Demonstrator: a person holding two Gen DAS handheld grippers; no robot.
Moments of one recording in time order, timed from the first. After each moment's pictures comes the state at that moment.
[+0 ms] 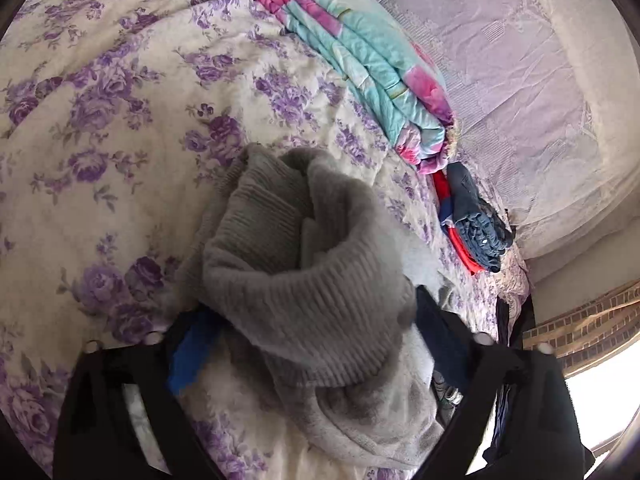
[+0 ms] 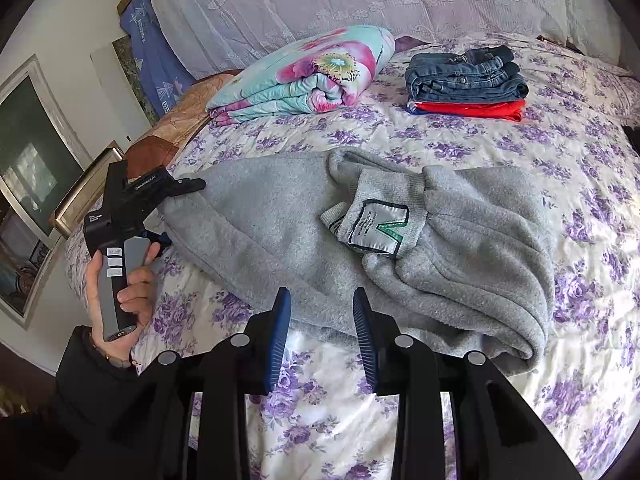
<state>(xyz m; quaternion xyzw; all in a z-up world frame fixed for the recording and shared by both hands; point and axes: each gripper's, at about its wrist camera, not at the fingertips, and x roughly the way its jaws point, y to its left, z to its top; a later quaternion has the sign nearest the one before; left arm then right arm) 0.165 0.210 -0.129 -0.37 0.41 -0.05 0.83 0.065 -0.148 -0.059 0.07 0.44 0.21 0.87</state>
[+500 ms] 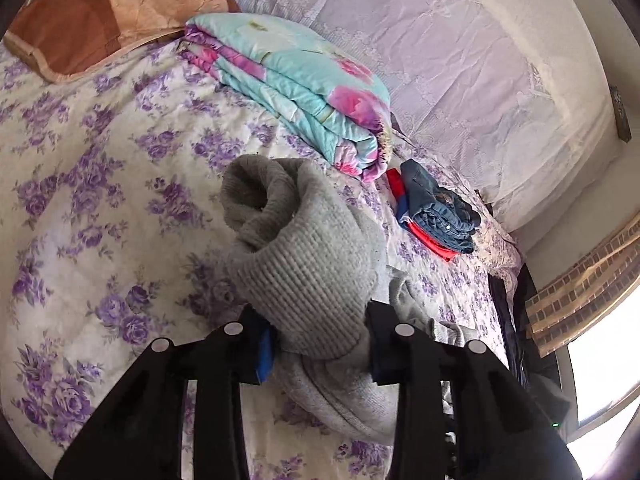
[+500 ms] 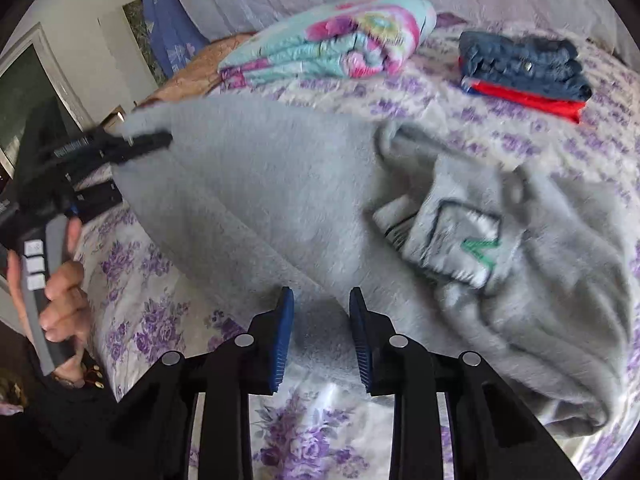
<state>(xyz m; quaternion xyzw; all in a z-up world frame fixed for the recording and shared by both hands) 0.148 0.187 -0.066 -0.30 0.37 -0.10 0.88 0.117 -0.071 -0.119 0.02 0.51 0.25 0.82</state>
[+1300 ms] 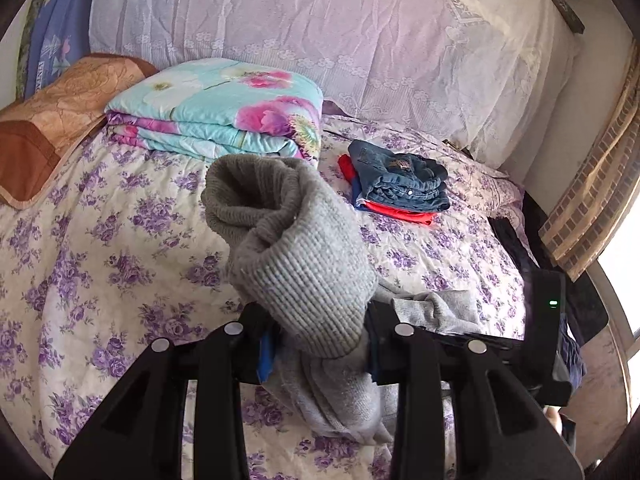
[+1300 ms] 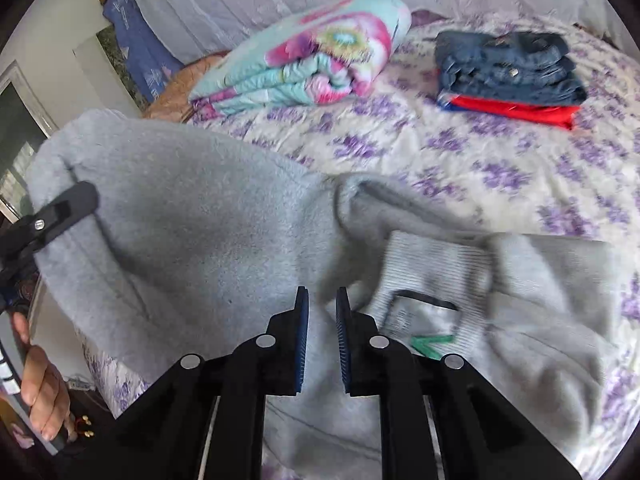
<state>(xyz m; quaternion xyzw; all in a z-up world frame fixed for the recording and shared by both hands) 0.135 0.097 -0.001 -0.13 0.35 -0.13 0.92 0.155 -0.137 -0.056 0.07 0.45 0.19 0.87</state>
